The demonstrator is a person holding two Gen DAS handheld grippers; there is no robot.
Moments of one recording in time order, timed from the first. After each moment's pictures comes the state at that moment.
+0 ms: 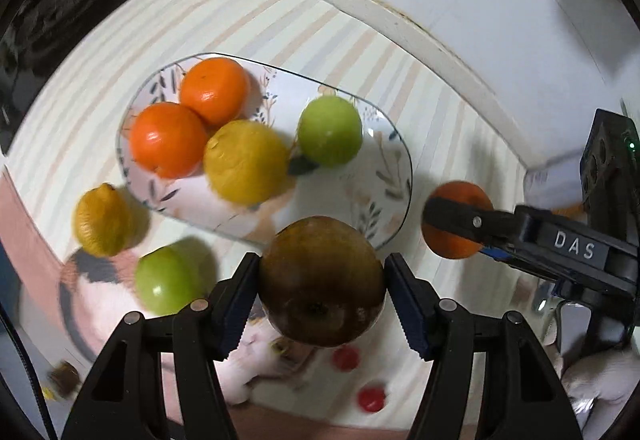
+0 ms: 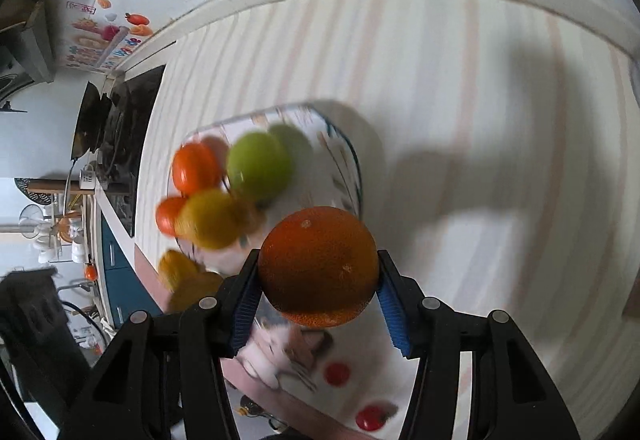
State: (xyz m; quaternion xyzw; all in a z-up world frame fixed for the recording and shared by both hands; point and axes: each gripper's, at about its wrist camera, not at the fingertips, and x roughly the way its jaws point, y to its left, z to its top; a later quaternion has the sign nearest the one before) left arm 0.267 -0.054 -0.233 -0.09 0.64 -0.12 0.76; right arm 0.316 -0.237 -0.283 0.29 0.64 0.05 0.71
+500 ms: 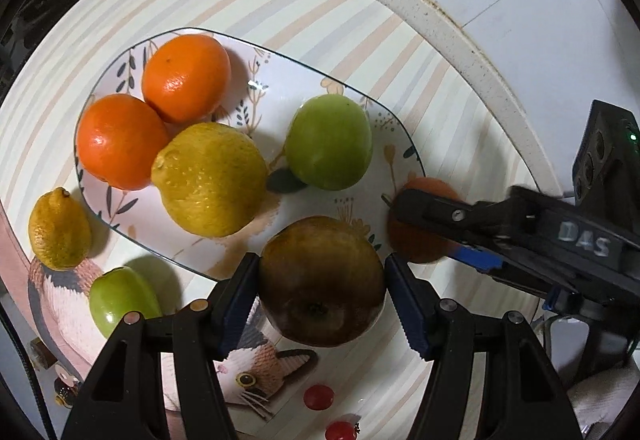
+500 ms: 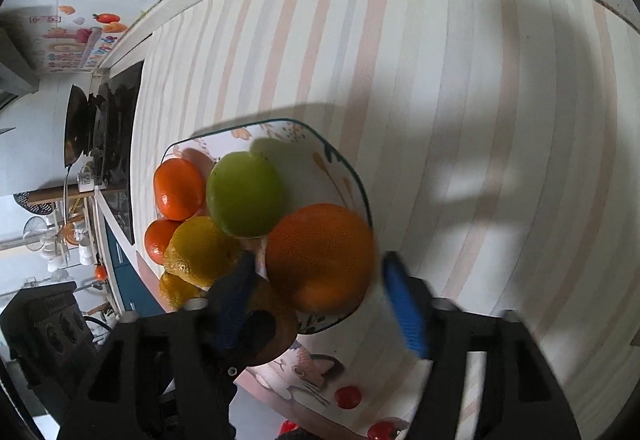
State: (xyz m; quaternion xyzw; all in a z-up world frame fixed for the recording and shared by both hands) left arm 0.299 -0.062 -0.272 -0.12 0.67 -0.09 0.73; right arm 0.342 -0.253 -0.313 0.32 0.67 0.04 0.67
